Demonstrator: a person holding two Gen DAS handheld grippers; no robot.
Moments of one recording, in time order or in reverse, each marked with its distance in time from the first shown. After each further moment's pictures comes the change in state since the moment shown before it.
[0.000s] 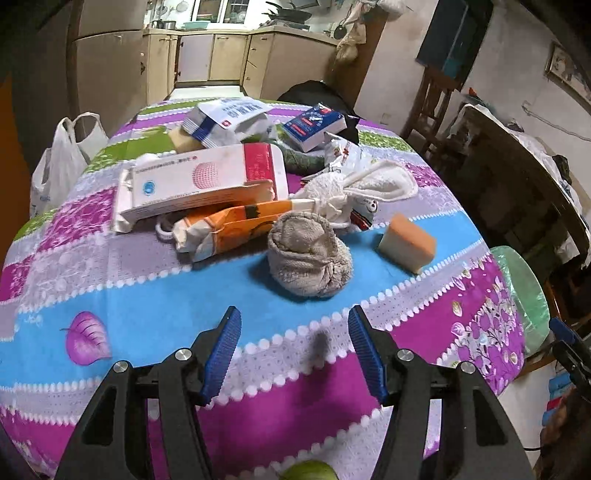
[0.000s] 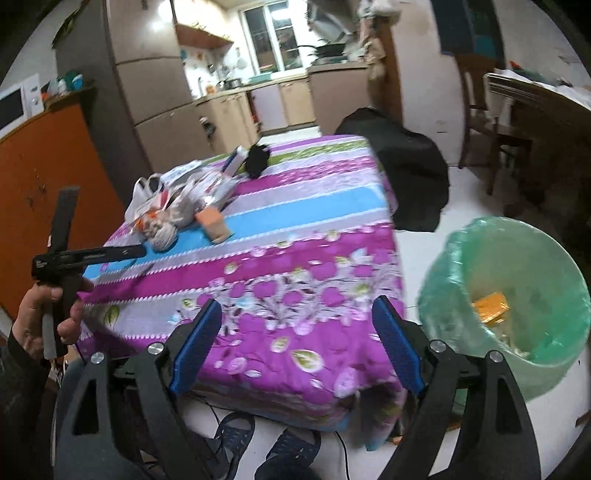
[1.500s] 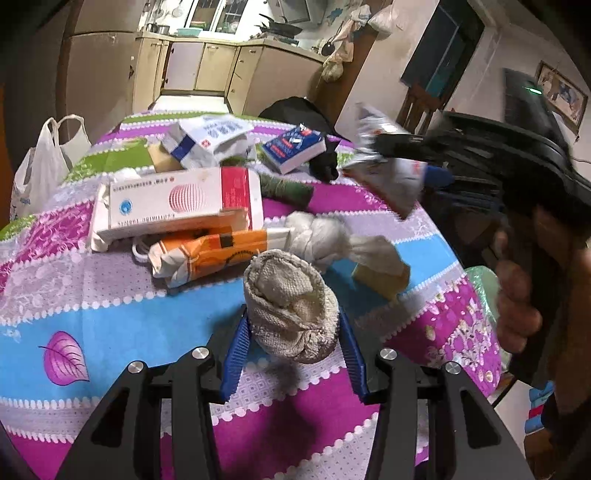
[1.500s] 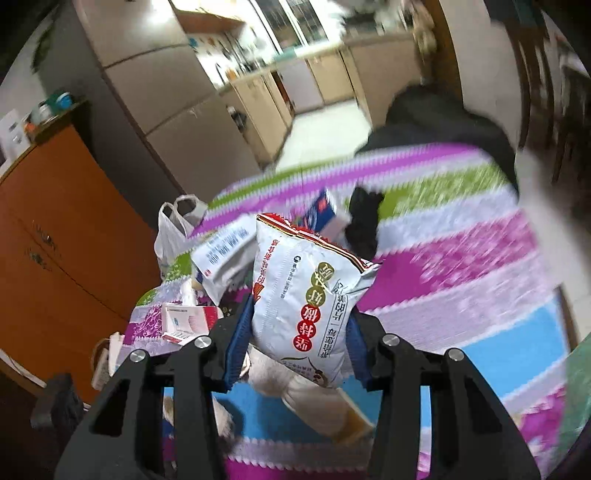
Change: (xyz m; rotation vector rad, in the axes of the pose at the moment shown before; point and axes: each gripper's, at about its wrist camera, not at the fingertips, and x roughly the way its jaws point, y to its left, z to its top) left arm -0.006 -0.005 0.011 -0.034 -0.079 -0.101; right arm 0.140 0.110 0.170 0.061 0.076 0.160
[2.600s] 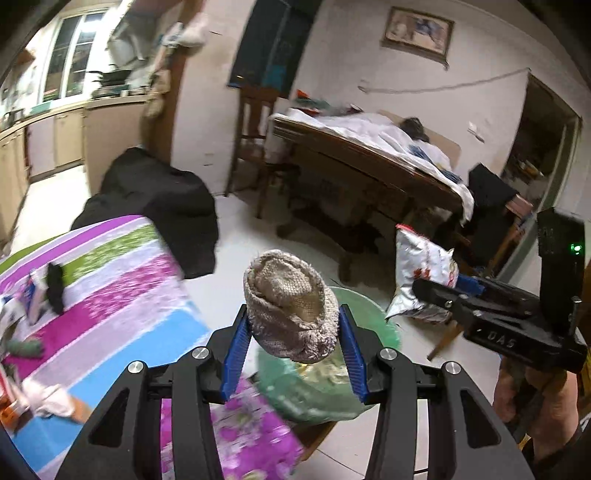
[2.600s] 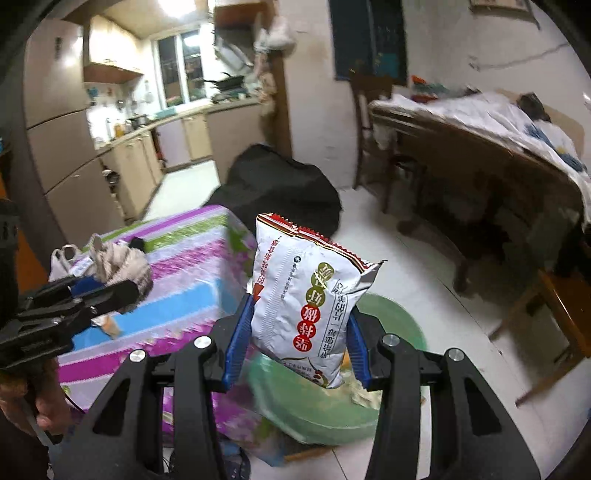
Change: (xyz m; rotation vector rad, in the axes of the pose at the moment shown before) left arm -0.004 -0.363 0.051 0.414 -0.024 -0.368; right arm -0.285 -0.215 -0.089 0.117 -0.178 -0.527
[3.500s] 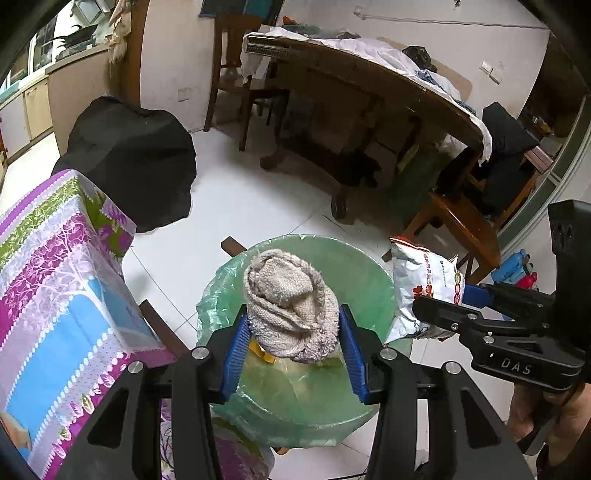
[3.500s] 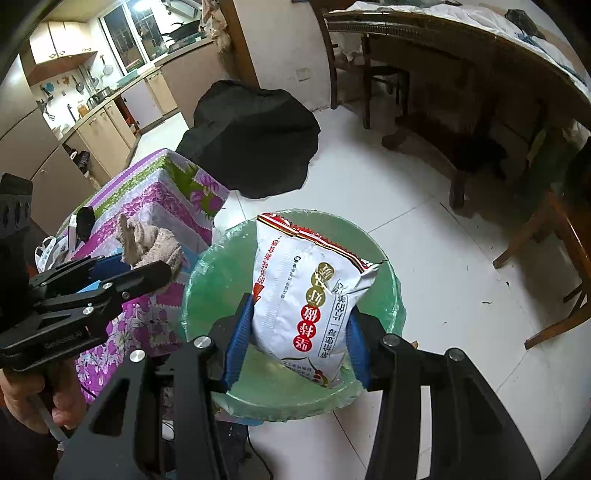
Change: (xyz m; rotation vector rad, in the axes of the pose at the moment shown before) left arm 0.189 -0.023 -0.010 0.010 0.285 -0.008; right arm 0.083 -0.093 -0.033 0.134 0.288 0.022
